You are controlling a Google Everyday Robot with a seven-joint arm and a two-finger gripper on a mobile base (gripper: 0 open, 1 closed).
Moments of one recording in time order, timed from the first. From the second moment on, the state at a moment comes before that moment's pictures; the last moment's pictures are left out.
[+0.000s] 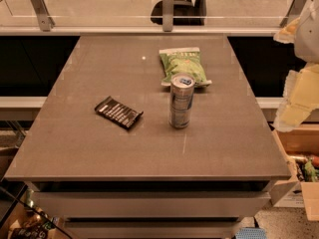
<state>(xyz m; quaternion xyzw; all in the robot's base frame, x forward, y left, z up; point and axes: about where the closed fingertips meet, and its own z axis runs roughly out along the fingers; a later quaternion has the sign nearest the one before) 0.438 -0.215 0.984 -0.60 0.78 -0.04 0.17</state>
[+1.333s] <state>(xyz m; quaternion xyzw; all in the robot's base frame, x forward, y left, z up) 0.417 -0.219 1.001 -0.52 0.81 0.00 0.26</state>
